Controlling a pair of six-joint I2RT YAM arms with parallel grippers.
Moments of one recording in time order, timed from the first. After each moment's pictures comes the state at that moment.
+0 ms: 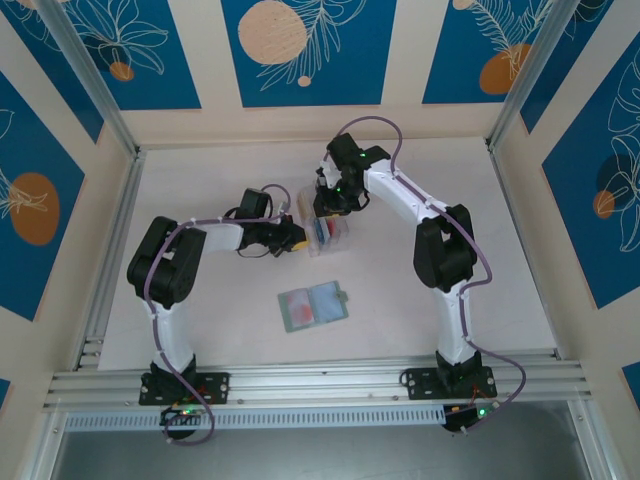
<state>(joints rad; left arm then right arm) -0.40 1.96 1.08 0.03 0.78 -0.89 0.50 2.12 1.92 -1.04 -0.36 0.24</state>
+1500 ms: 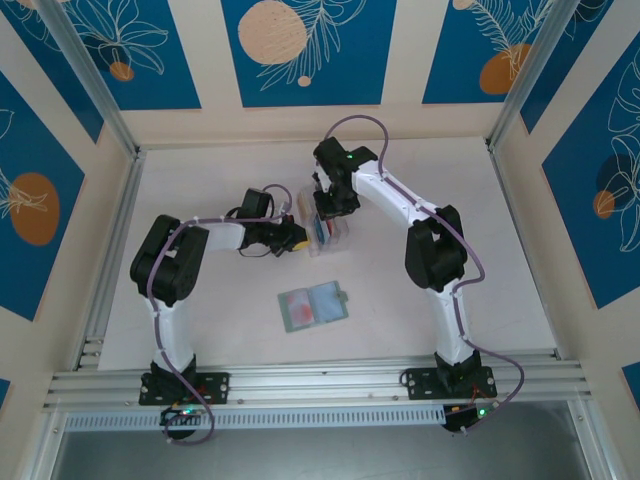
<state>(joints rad) -0.40 1.98 1.09 0.03 0.78 -0.89 0.56 2.17 2.00 -1.14 -0.10 0.21</state>
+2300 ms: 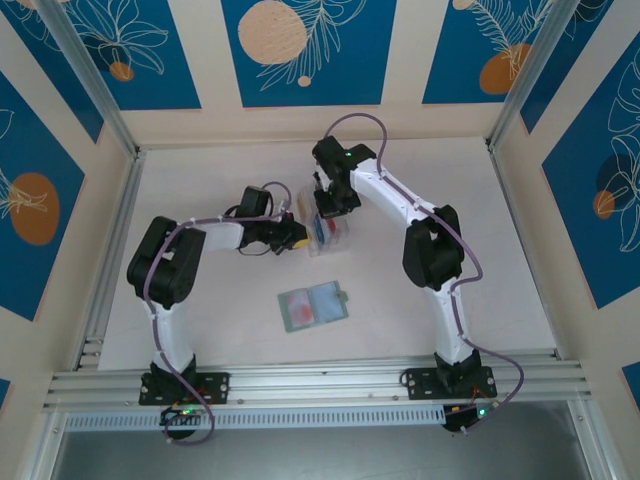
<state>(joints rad) -0.40 1.94 1.09 0.02 0.80 -0.89 0.56 2.19 2.06 -1.19 -0.05 0.22</state>
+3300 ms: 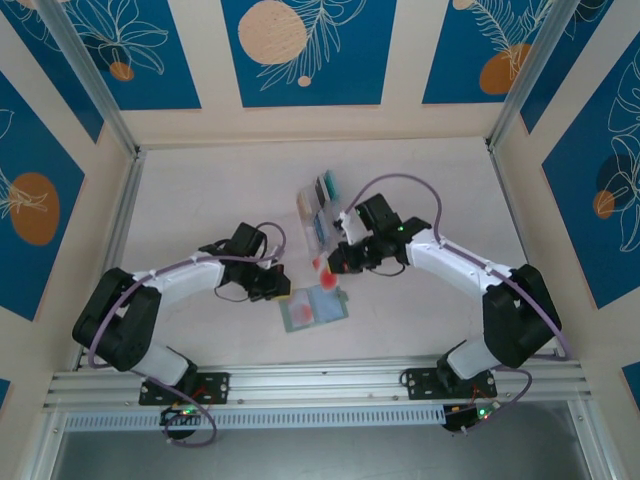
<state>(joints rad) -0.53 1.50 0.75 -0.42 0.61 -0.63 0.58 1.48 0.98 -0.56 -0.63 0.41</state>
